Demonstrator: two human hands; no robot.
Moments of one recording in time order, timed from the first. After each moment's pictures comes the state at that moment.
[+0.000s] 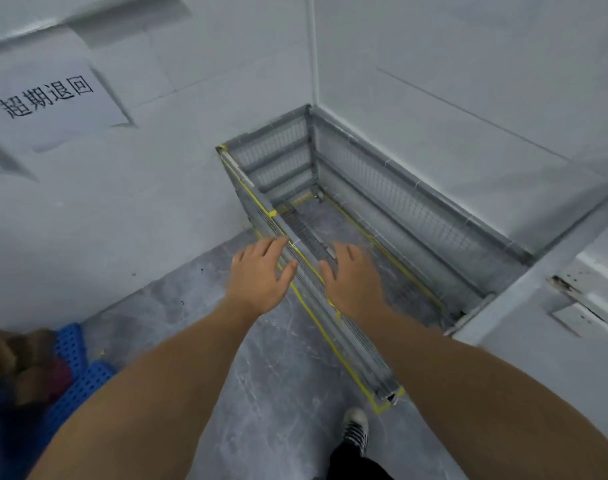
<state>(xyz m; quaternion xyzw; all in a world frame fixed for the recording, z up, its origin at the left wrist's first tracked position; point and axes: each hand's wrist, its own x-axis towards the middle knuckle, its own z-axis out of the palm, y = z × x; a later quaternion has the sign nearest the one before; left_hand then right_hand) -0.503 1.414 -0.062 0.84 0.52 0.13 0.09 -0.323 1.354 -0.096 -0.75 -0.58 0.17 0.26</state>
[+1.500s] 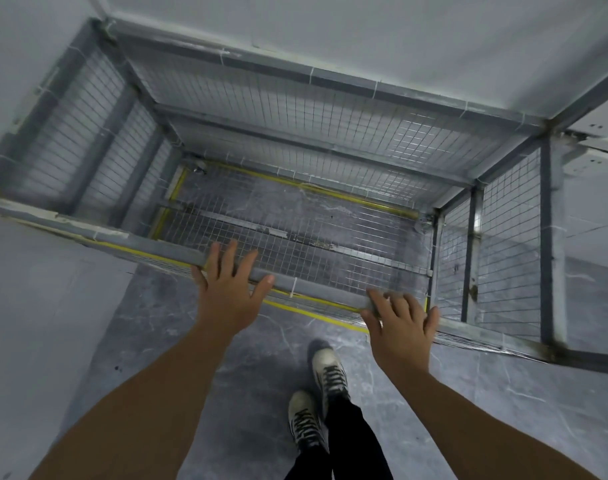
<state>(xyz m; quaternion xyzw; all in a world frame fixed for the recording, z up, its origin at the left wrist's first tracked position) -0.493 1.772 -0.354 0.95 0.27 -0.05 0.16 -0.398 1.484 -0.342 -0.97 -0.18 0.12 0.12</state>
